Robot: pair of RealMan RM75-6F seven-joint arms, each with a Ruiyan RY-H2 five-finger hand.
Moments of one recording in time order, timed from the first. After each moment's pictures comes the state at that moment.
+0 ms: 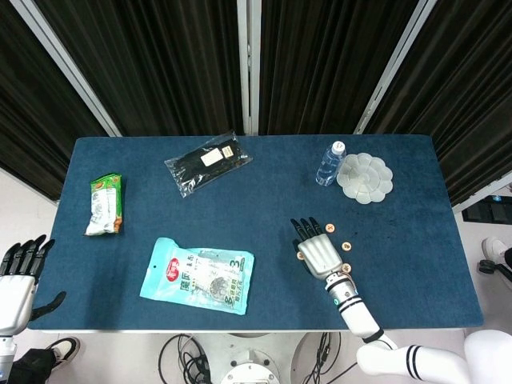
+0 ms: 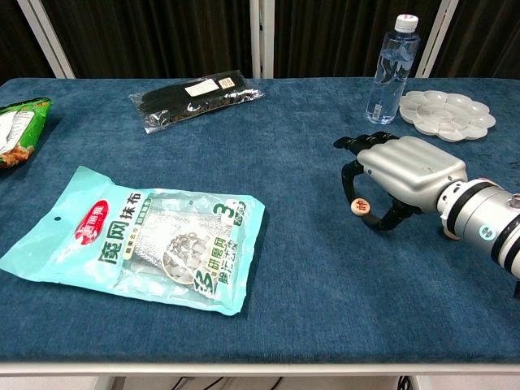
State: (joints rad) left arm -0.02 -1.06 0.00 -1.71 1.57 1.55 0.09; right arm 0.57 -1.73 0.11 -1.41 -1.20 1.06 -0.64
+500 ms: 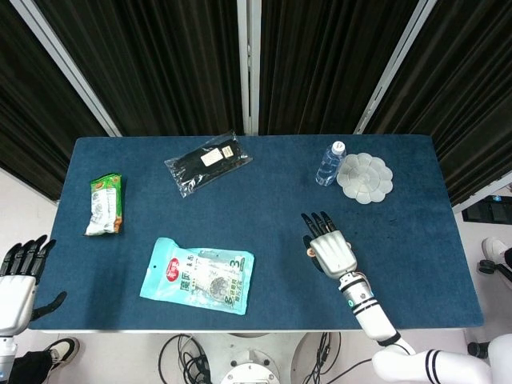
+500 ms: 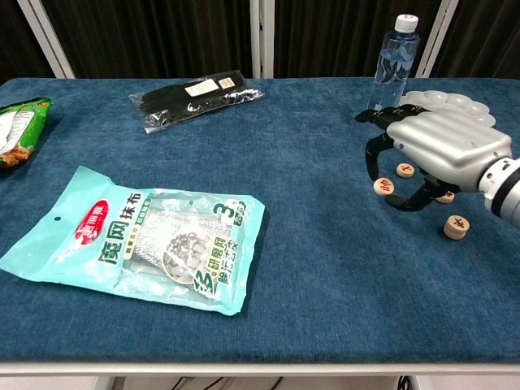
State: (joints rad) left arm -0.02 -1.06 0.00 -1.71 1.57 1.55 0.09; right arm 0.53 -1.59 0.09 -1.54 -1.27 1.14 -0.60
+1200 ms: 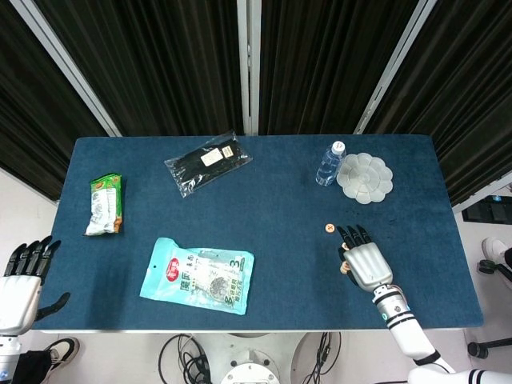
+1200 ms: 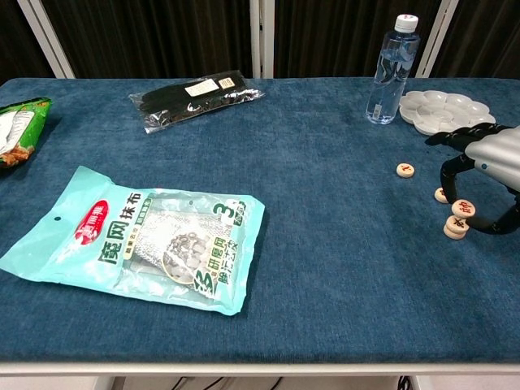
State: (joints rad) left arm -0.03 -1.07 0.01 -1.71 1.57 1.53 0.12; right arm 0.46 -1.39 0.00 -1.70 -1.18 1.13 -0.69
